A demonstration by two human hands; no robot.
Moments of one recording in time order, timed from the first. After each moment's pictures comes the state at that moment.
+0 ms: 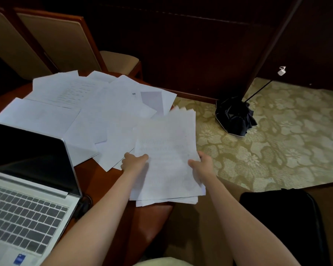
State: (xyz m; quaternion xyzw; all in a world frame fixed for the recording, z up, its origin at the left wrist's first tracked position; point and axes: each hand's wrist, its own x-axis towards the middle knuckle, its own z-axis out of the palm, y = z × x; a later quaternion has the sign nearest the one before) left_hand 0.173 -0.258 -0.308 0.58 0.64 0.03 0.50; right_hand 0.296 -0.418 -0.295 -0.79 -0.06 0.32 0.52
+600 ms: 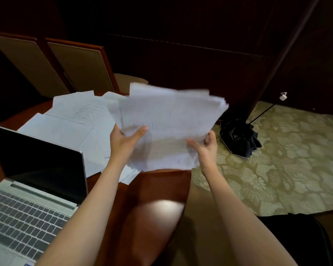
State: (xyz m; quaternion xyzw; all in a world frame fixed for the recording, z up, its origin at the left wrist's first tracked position) left_hand 0.158 -0.242 -0.177 0.60 0.41 0.39 0.56; right_hand 0.308 -0.375 -0.224 -0.64 -0.20 0.18 0.71
